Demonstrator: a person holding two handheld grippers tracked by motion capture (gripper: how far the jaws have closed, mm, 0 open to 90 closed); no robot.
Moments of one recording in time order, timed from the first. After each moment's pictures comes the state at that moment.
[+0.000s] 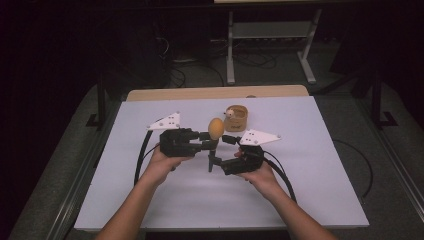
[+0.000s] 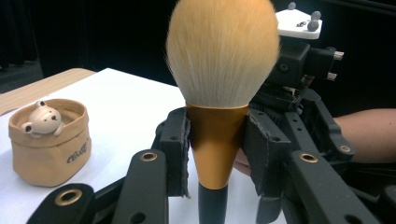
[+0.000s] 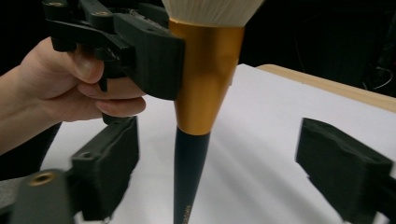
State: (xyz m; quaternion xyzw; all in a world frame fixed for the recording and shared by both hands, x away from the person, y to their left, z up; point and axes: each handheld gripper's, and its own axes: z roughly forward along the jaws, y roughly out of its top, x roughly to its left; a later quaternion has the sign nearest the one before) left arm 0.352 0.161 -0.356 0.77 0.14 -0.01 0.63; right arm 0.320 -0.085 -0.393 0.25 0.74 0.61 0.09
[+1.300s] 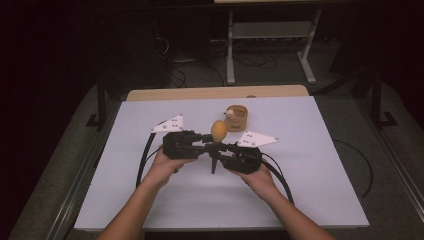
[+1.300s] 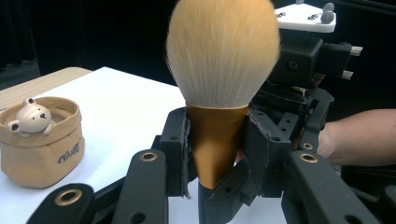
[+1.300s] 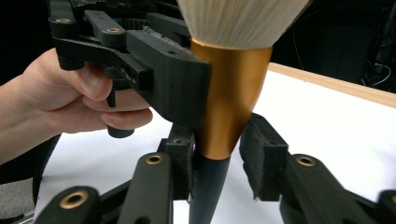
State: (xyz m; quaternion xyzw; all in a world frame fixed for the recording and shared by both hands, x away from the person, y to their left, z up) left arm 0.349 0.155 -0.362 0.76 0.15 -0.01 0.63; right arm 0.313 -0.079 -0.392 0.26 0.74 0.61 0.09
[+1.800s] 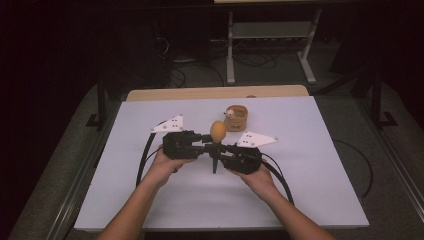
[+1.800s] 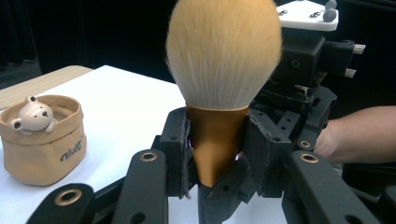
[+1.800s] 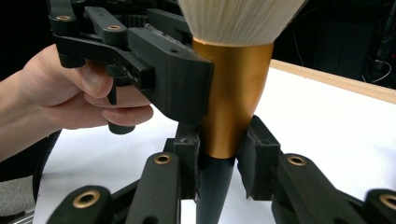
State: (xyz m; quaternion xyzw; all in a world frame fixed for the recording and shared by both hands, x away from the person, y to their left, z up) left arm 0.350 0.156 -0.362 0.77 0.14 -0.01 0.62; right arm 0.313 -0.079 -0.393 0.26 0.75 0.61 0.09
